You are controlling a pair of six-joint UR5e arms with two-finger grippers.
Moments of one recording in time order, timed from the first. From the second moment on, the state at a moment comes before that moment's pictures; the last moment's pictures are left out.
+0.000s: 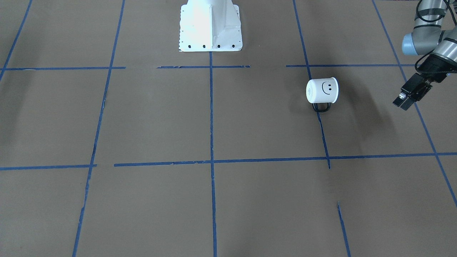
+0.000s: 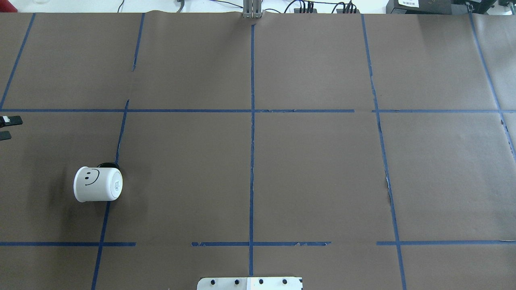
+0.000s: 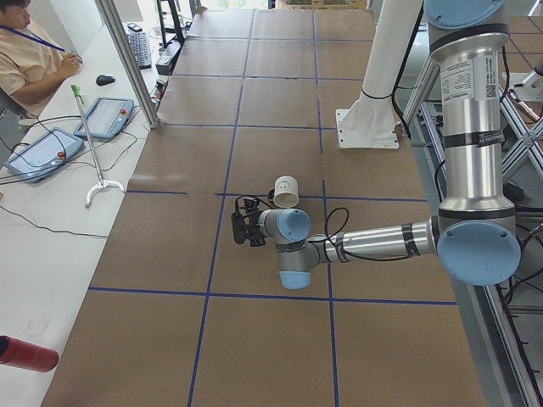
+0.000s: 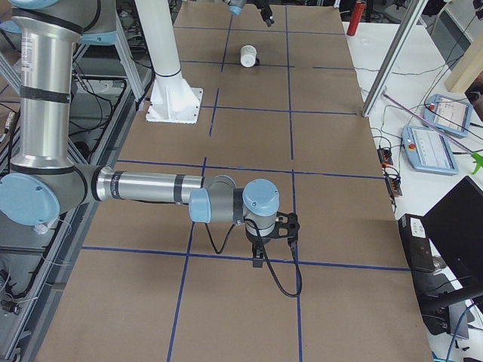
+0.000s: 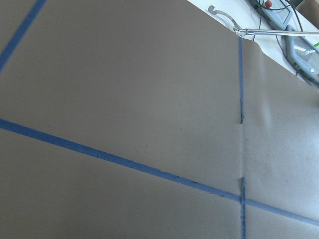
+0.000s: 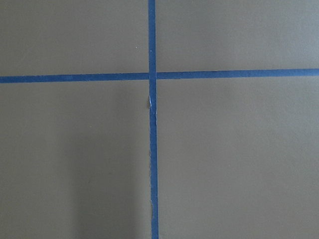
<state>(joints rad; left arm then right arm) -1.02 -1.42 -1.42 -3.31 -2.04 -1.62 1.57 -1.70 1.68 -1.49 2.35 0.08</state>
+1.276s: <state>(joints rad) -0.76 -1.51 -1.40 -3.51 -1.96 -1.88 1.57 -1.70 1.68 -1.49 2.35 0.08</state>
